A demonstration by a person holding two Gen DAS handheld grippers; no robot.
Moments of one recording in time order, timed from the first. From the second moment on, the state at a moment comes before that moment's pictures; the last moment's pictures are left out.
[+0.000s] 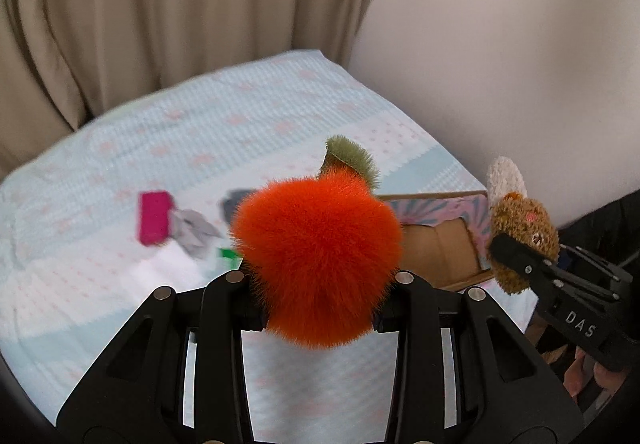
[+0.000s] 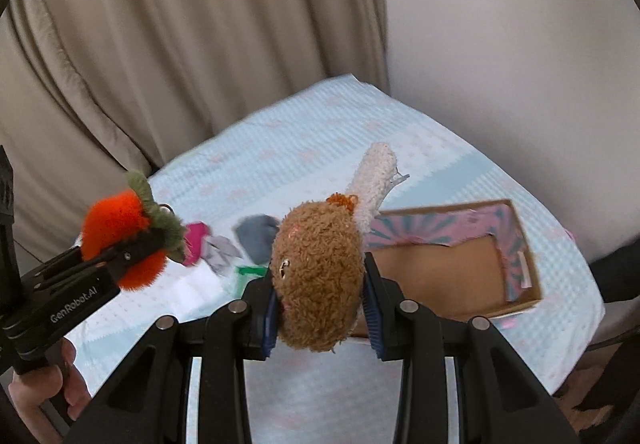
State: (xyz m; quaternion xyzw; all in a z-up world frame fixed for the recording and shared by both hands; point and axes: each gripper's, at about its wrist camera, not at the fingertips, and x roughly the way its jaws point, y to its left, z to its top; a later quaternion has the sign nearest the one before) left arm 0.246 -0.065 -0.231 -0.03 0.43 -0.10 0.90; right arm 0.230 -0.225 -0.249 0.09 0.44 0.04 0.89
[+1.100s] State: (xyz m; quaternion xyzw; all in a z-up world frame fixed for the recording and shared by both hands) left arm 0.339 -0.228 -0.423 0.06 0.61 -0.07 0.79; right arm 0.359 -0.387 -0.446 0.22 0.67 0.04 0.71
